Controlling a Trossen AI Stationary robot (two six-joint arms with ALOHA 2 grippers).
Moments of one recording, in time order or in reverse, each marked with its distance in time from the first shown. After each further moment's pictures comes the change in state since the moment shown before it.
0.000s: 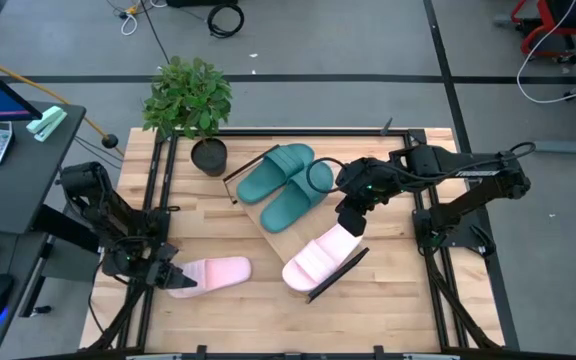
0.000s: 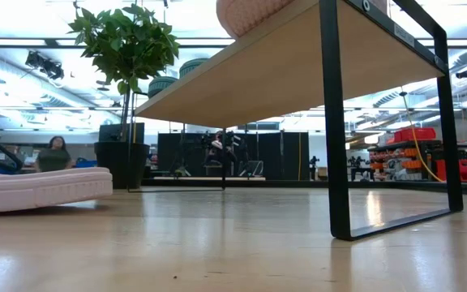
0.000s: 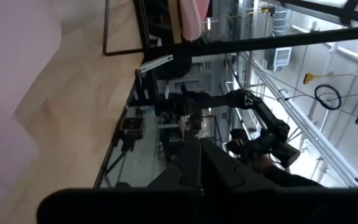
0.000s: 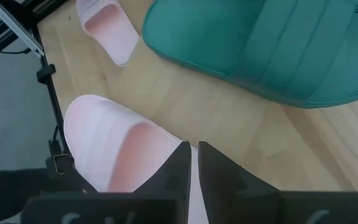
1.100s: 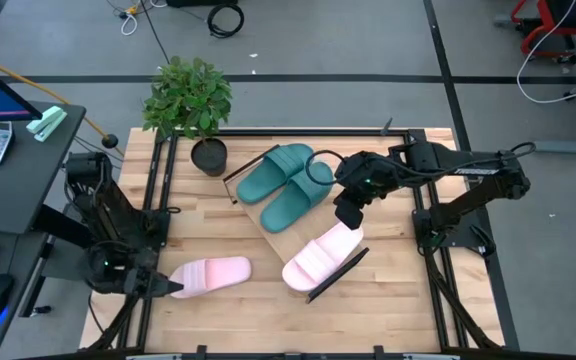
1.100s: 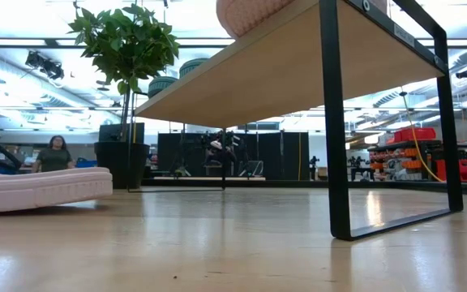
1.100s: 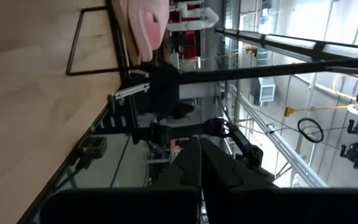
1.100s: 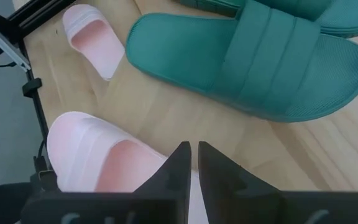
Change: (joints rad) left arm -0.147 -0.117 0.239 -0.030 -0.315 0.304; right arm -0.033 0.000 0.000 0.013 0.038 -0.028
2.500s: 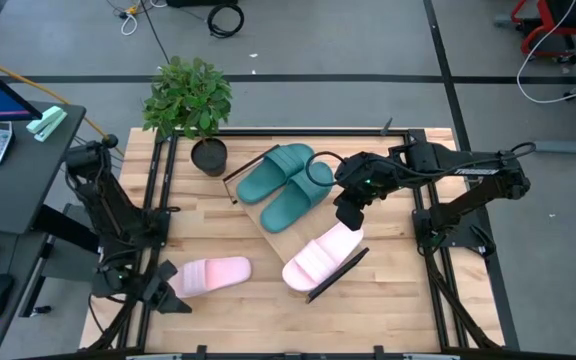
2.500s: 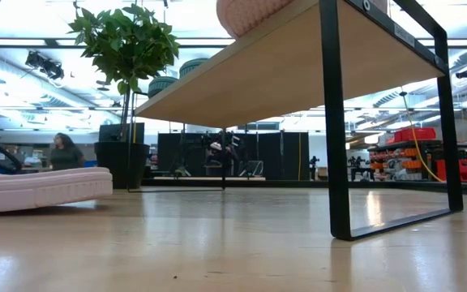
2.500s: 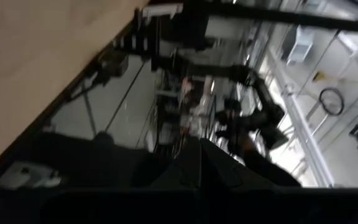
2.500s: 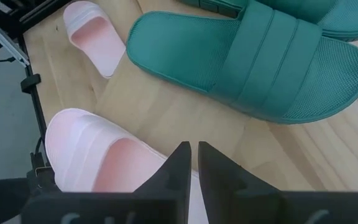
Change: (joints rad) left arm 0.165 -0.114 0.041 -0.606 0.481 -0.641; right arm -0.001 0.000 0.000 -0.001 0.000 -0.026
